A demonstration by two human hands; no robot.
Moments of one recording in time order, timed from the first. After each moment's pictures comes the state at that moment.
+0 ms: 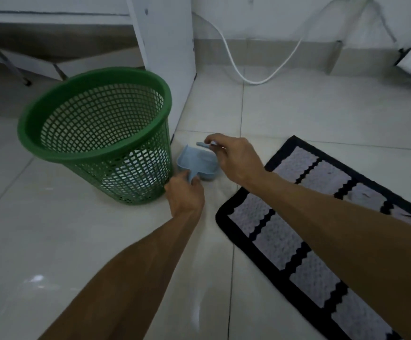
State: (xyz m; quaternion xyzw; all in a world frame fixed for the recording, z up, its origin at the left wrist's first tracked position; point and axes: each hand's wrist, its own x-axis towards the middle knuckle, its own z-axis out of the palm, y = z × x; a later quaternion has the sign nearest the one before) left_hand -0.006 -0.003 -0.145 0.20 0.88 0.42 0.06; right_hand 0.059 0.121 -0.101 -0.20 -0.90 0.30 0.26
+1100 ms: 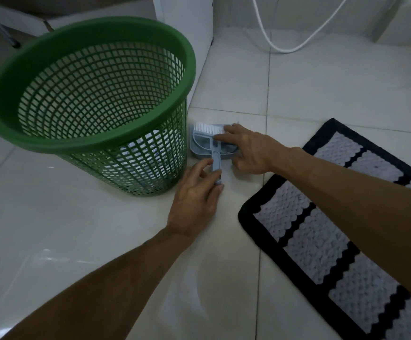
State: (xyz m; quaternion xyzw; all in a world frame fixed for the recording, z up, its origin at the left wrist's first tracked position) left_hand -0.027 -0.036 -0.189 0.49 0.78 0.38 -0.03; right_hand 0.020 0.161 -0.143 -0.12 -0.97 0.19 -0.08
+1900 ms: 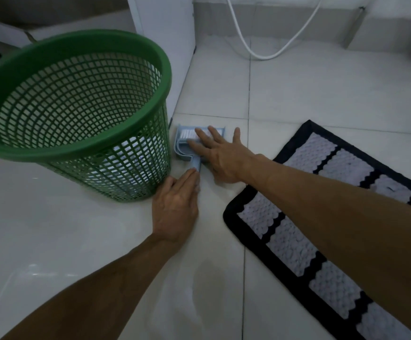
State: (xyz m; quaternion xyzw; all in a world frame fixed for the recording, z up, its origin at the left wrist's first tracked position) left_hand -0.023 -0.043 -0.188 0.48 0.83 0.26 -0.09; right_hand 0.017 0.134 -0.143 -0.12 -0.98 -0.01 -0.16
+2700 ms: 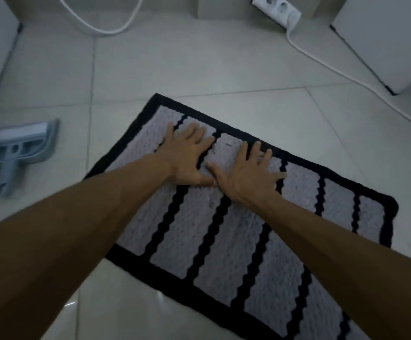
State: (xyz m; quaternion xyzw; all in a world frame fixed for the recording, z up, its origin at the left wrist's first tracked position) left_hand 0.170 0.193 -0.160 0.75 0.64 -0.07 0.12; right_hand 0.342 0.207 -0.167 -0.64 -0.74 0.17 -0.10
